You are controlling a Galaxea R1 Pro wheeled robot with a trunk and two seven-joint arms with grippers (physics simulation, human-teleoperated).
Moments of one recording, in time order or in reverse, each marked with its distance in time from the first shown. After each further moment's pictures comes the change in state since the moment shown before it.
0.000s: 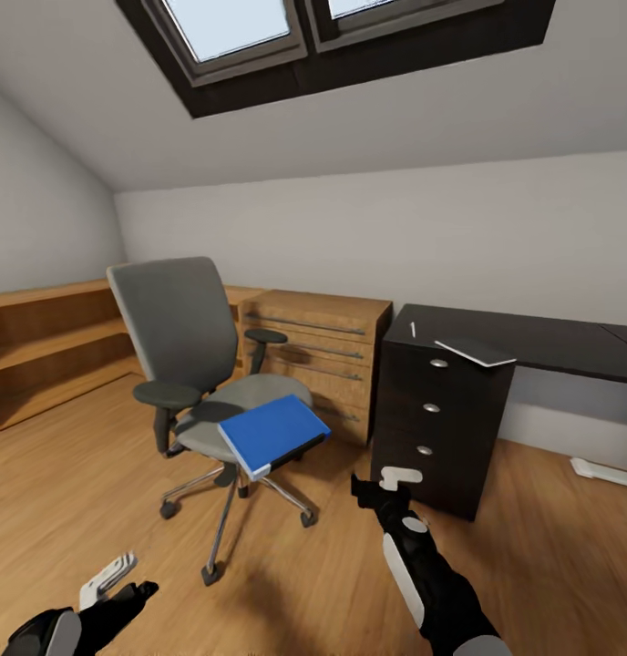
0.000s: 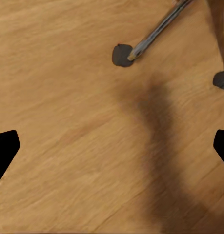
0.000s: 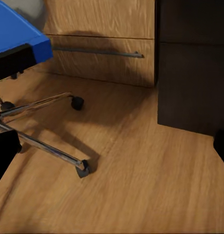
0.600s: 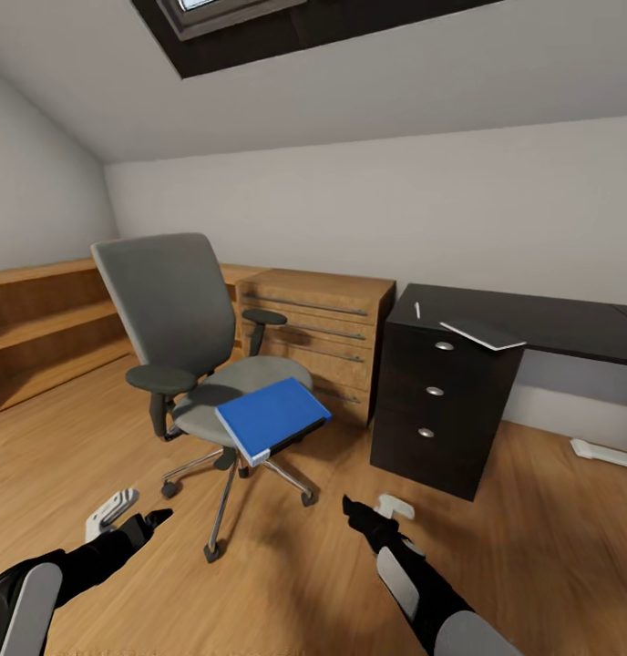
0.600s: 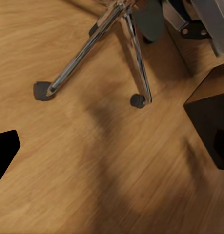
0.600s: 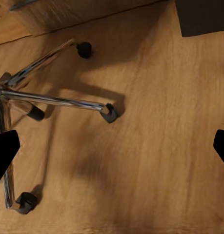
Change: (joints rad) left arm 0.000 0.008 -0.050 -0.373 0.256 0.169 0.010; right arm -0.120 -0.009 0.059 0.435 -0.425 -0.213 0.098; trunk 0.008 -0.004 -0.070
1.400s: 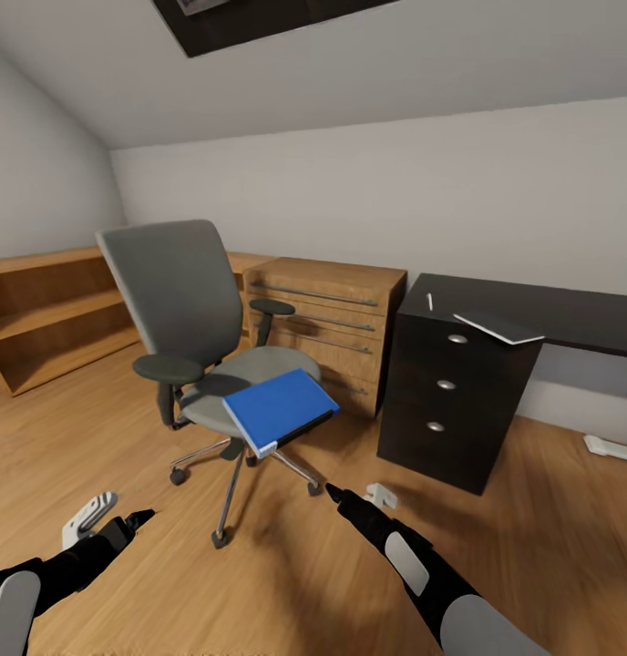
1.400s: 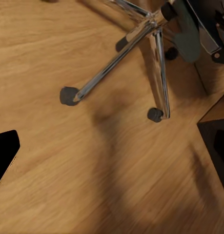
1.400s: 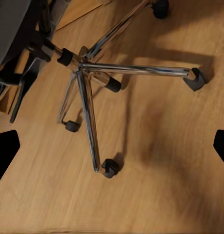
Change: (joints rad) left arm 0.000 -0.004 0.090 -0.001 0.006 -0.006 -0.002; right arm -0.042 -0.030 0.007 0.025 -0.186 0.147 0.322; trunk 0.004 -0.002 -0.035
